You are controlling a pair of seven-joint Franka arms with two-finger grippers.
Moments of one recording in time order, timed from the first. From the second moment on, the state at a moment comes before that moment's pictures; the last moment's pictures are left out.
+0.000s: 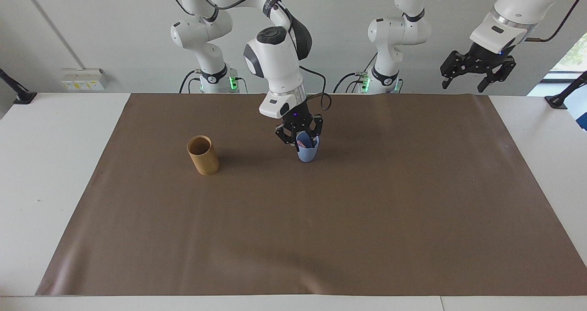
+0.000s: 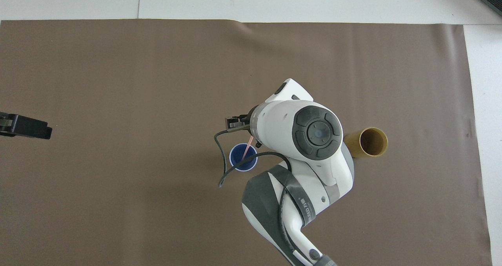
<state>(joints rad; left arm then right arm) -0.07 -0.08 -0.01 -1.55 -0.01 1.44 0.11 0.58 0.20 0.00 -1.80 0.12 2.34 0.39</state>
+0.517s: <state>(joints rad) -0.06 -0.08 -0.01 -1.55 -0.01 1.44 0.11 0.54 0.16 -0.02 -1.78 0.08 2.29 0.39</state>
